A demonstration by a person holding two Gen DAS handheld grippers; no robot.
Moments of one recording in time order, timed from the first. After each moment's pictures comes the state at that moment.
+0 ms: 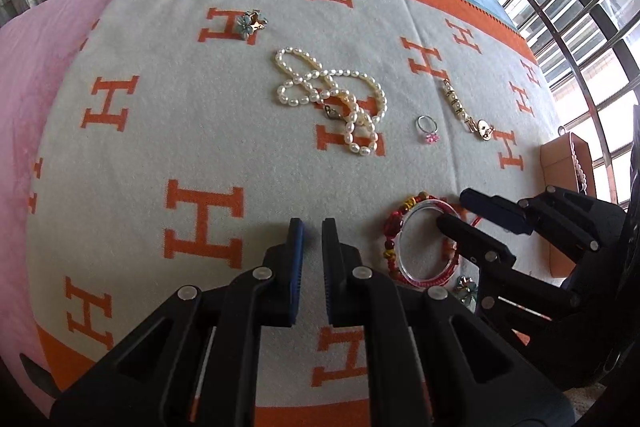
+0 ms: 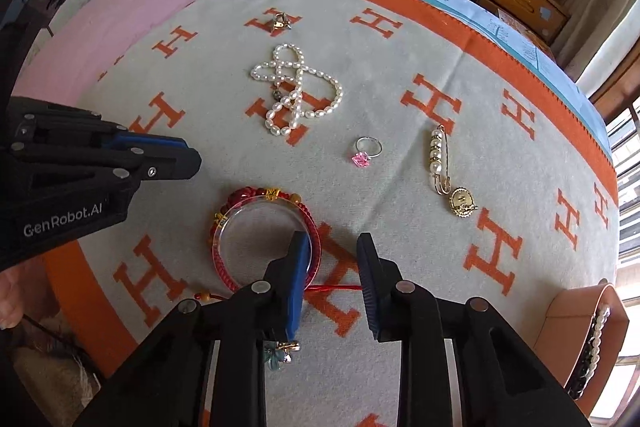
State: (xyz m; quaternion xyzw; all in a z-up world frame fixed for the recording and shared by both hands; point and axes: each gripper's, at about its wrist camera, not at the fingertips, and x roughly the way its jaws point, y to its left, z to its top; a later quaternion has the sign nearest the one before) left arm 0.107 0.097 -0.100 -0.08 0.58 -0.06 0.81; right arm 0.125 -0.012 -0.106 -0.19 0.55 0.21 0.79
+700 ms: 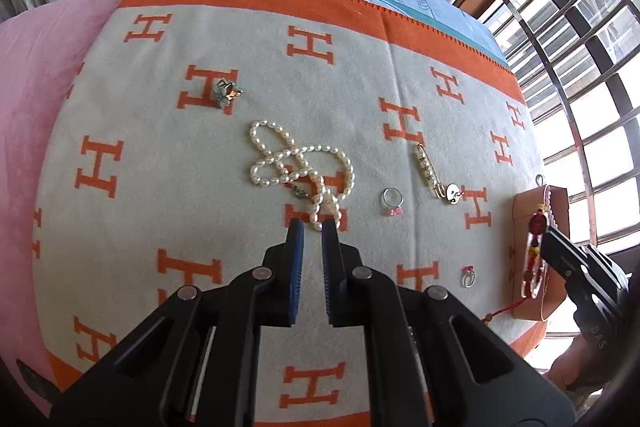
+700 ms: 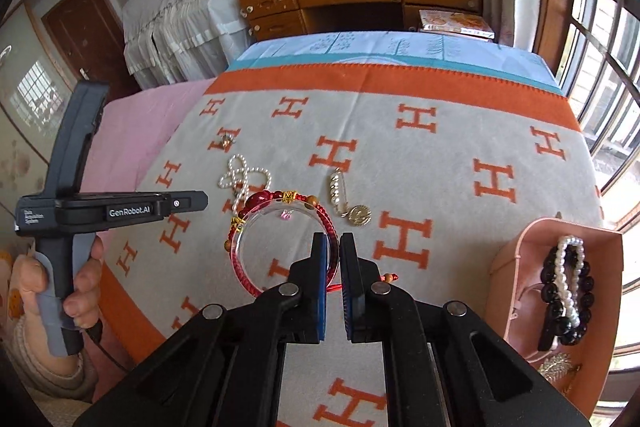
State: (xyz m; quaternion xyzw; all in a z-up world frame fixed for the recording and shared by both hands) left arm 0.151 0.092 -0.066 -0.11 0.57 -0.07 0.81; right arm 0.122 -0.139 -0.017 0.04 0.49 0.16 0.85
